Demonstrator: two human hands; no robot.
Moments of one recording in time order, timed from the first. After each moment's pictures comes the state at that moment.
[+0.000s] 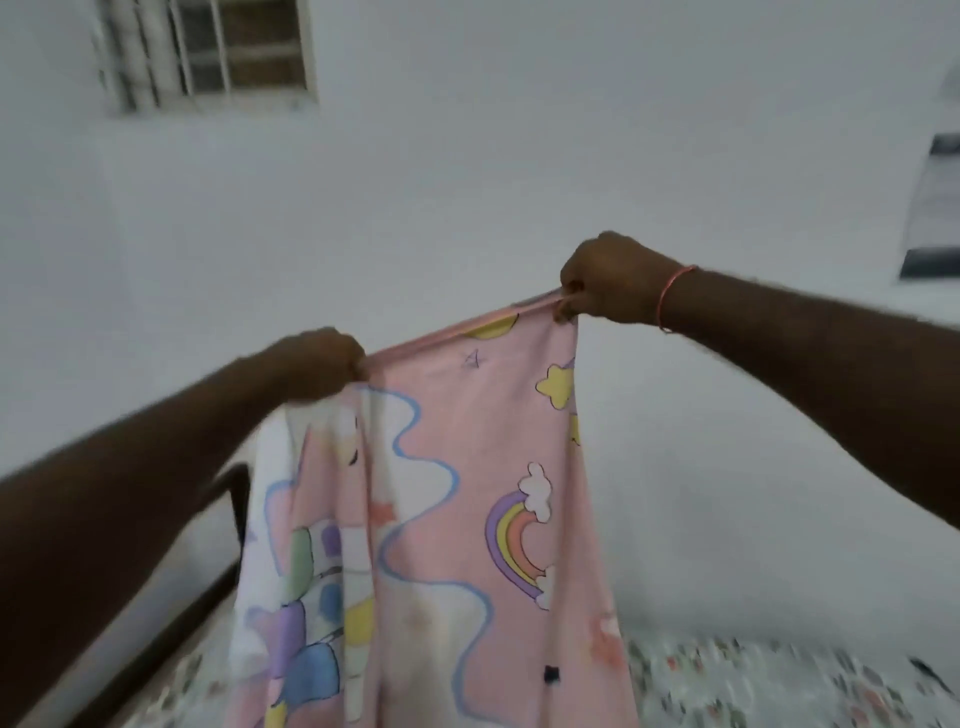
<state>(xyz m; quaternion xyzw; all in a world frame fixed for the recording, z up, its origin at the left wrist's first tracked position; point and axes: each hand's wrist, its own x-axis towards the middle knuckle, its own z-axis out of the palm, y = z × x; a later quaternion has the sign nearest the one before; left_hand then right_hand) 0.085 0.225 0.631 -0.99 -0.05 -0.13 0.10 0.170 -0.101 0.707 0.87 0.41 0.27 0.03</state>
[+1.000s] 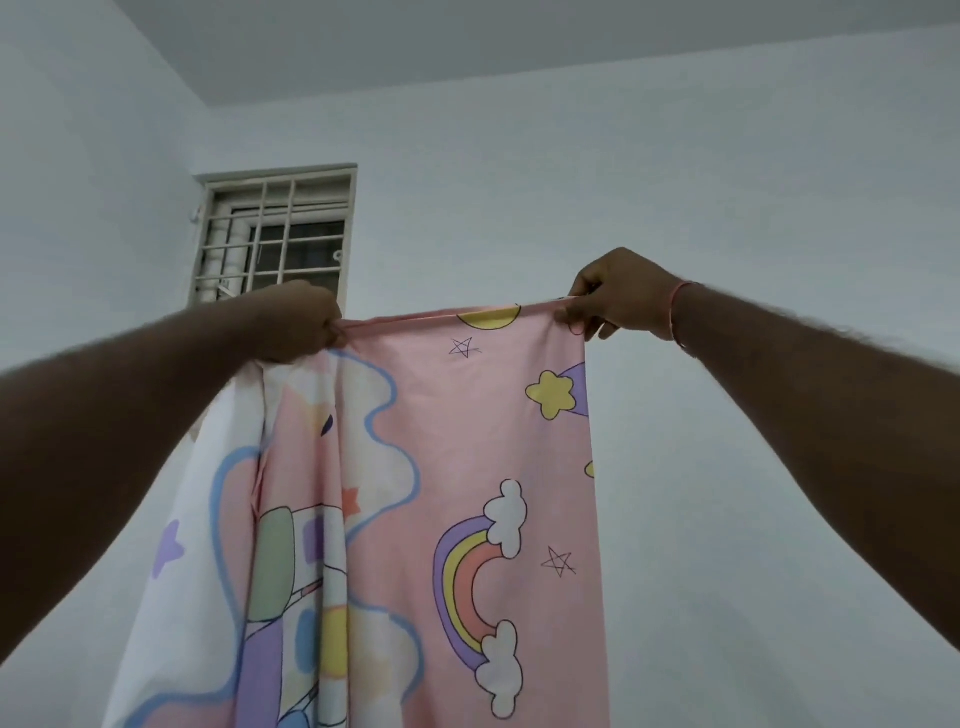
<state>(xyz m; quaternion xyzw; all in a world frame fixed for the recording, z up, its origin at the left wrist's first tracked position) -0.012 0.174 0.923 -0.90 -0.09 -0.39 0.17 0.111 -0.155 0.941 0.79 0.40 0.32 -0.34</state>
